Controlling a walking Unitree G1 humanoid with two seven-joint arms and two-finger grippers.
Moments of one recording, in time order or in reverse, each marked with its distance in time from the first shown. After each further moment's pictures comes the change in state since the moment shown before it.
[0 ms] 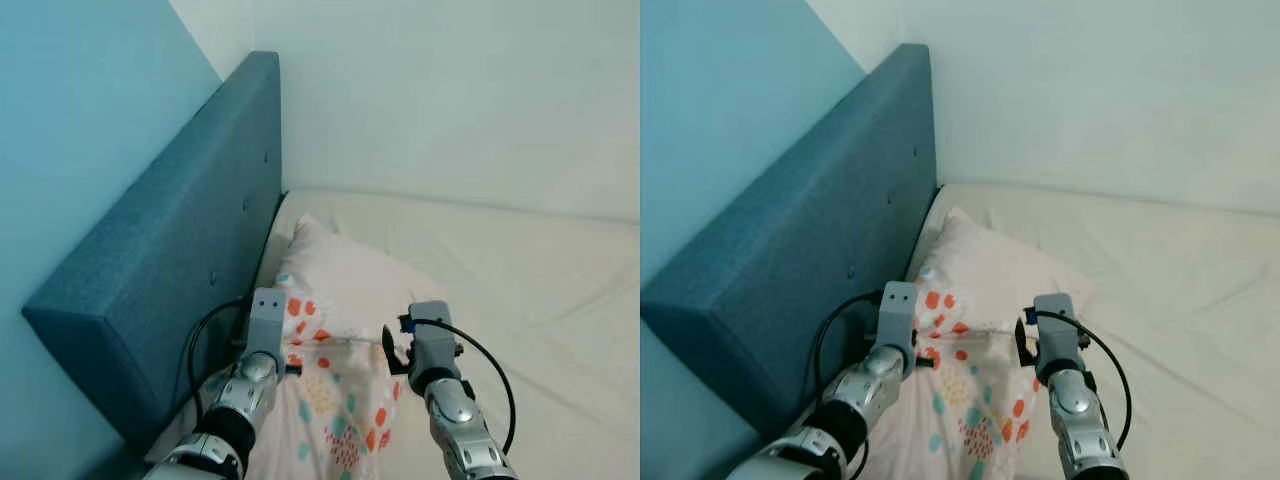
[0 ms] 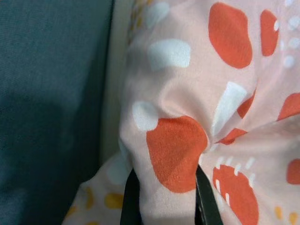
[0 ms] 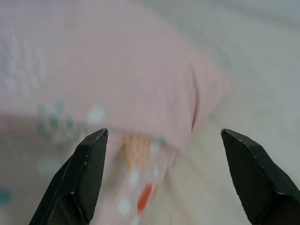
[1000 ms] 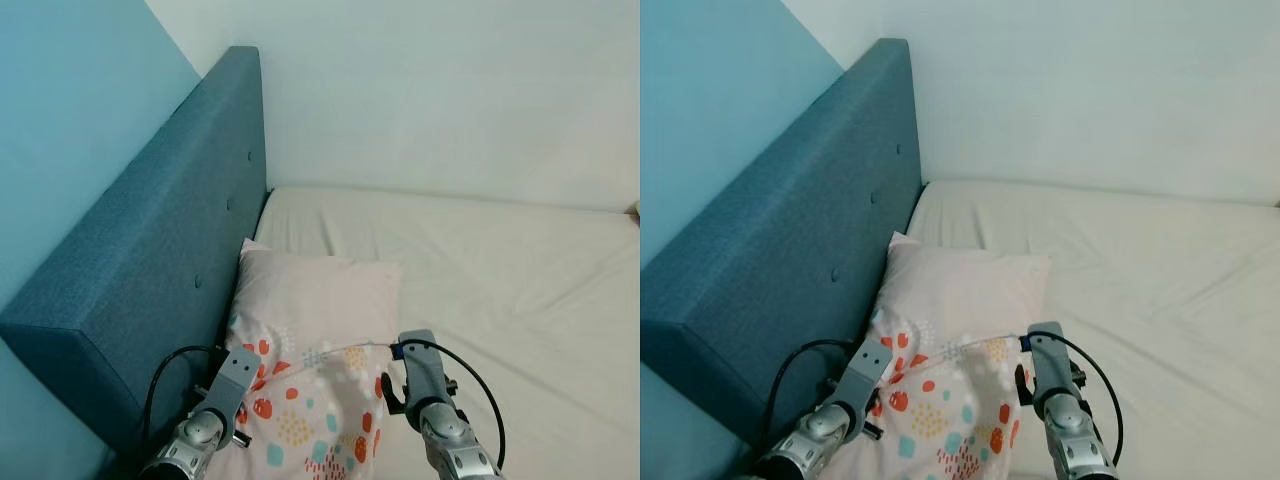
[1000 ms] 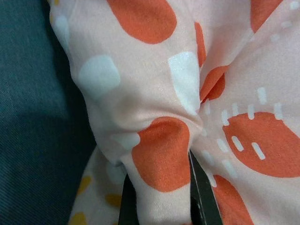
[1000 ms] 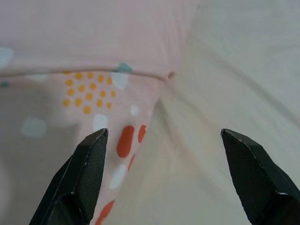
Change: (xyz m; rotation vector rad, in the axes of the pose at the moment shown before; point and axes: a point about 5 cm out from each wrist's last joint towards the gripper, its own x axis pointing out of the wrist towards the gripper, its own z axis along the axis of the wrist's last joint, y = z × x) left arm -0.019 0.052 -0.081 0.240 0.117 -0.188; right arm -0.001 0.009 -0.027 -0.015 0.201 0.014
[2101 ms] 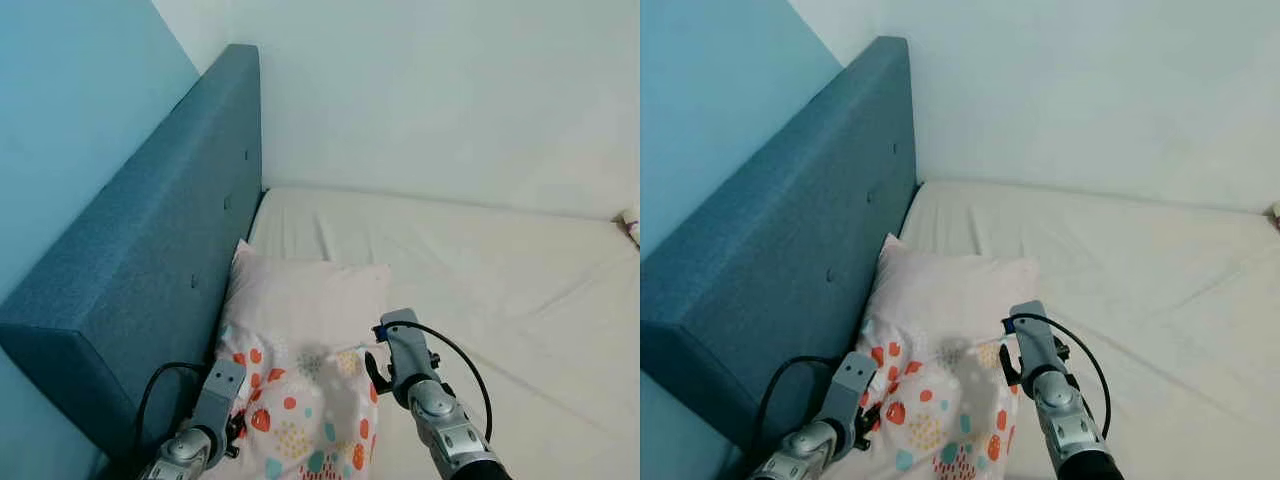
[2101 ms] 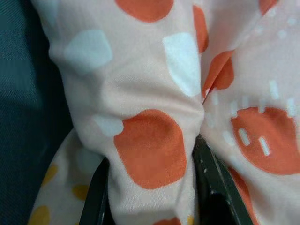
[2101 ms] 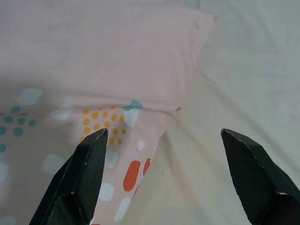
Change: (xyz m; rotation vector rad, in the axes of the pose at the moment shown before) left arm -0.011 0.005 -0.018 -0.152 -0.021 -0.050; right arm 0.006 0.009 0.026 -0.066 -0.083 0.081
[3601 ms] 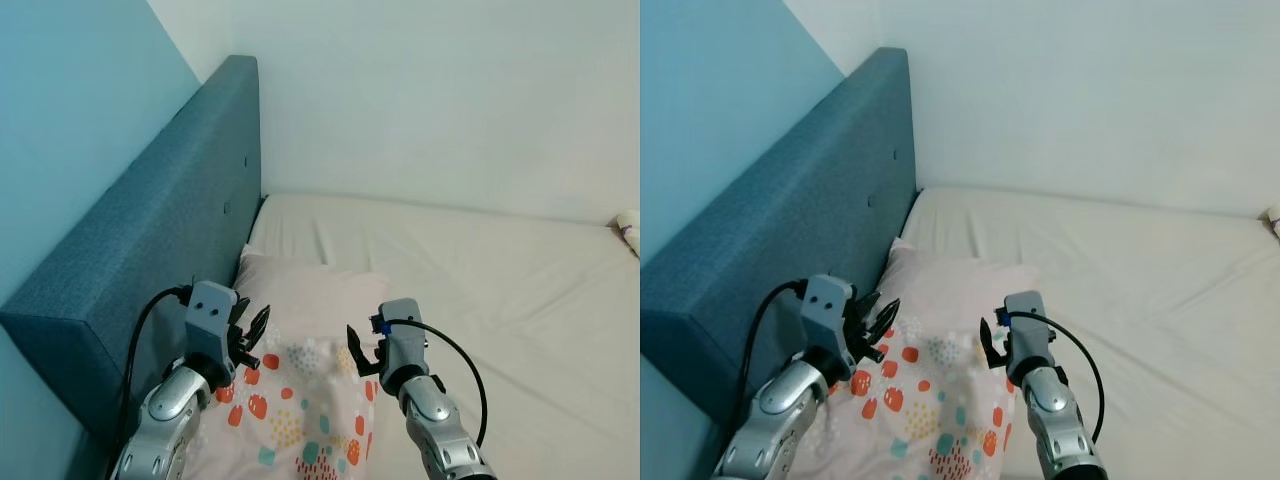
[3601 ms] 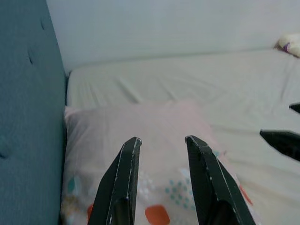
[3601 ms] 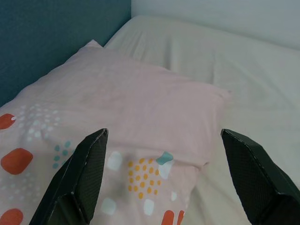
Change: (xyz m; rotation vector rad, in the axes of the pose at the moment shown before) left arm -0.061 -0.006 0.120 0.032 -0.649 -0.093; right arm -0.014 0.016 0.024 0.128 -0.272 0.079
